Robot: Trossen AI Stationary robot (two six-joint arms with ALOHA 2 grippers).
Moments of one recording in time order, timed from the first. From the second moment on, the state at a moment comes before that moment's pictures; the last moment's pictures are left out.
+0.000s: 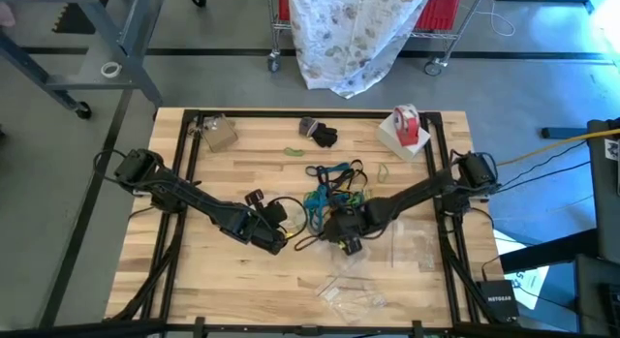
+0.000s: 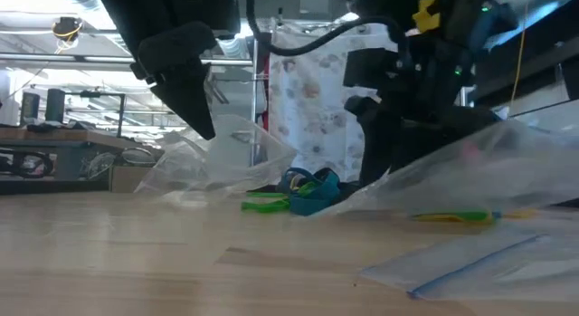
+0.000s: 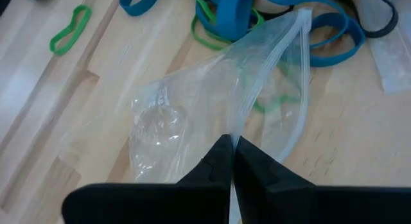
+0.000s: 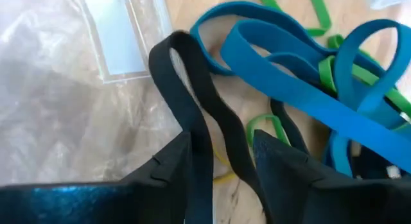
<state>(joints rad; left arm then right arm) -0.40 1.70 1.12 -0.70 -0.62 -0.72 0.28 1.82 1.03 -0.38 0.21 -0.16</state>
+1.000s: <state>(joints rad) -0.40 1.70 1.12 -0.69 -0.62 -0.72 0.23 1.66 1.05 -0.46 0.07 -0.14</state>
